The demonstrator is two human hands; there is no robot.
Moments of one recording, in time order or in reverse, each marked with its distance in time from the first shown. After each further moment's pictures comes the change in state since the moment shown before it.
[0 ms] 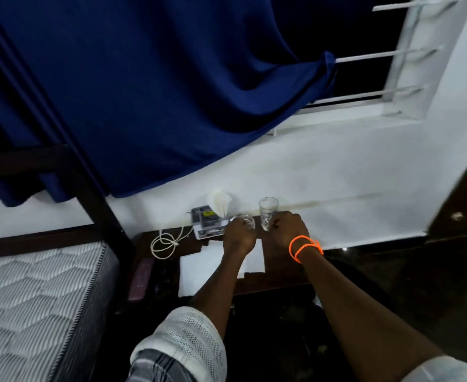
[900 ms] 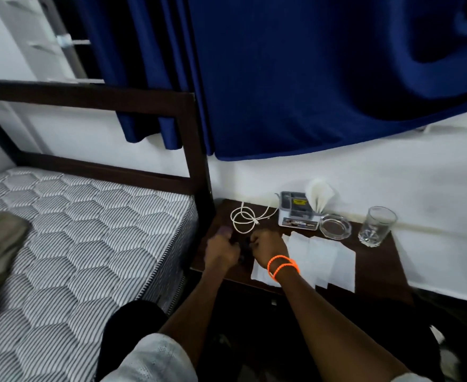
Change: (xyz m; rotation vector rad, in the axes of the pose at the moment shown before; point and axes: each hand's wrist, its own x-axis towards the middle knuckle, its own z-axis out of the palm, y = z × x) left_hand -0.018 -0.228 -0.133 0.033 0.220 -0.426; right_hand 0.008 -0.148 0.241 -0.063 -0.326 -0.316
